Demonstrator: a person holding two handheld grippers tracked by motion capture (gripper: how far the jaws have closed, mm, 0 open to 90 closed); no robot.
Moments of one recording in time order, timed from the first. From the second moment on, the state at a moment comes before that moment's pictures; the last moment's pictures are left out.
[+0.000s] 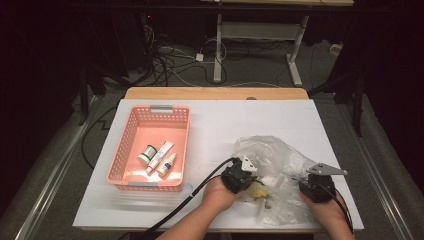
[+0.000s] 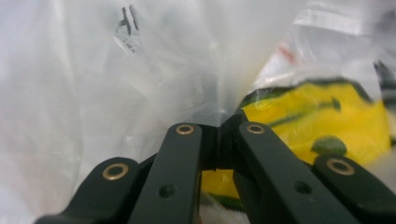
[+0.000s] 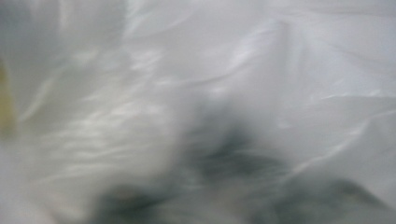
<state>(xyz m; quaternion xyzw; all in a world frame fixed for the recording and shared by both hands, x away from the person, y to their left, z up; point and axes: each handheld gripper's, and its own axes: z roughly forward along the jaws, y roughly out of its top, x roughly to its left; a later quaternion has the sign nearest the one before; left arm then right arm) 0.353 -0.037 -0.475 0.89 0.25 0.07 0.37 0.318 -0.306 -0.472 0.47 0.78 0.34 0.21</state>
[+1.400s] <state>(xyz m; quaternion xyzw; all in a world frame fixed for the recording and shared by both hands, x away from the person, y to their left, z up) 0.427 -0.038 -0.475 0.87 0.32 0.14 0.35 0.301 -0.284 -0.476 0.41 0.82 0.37 0.16</state>
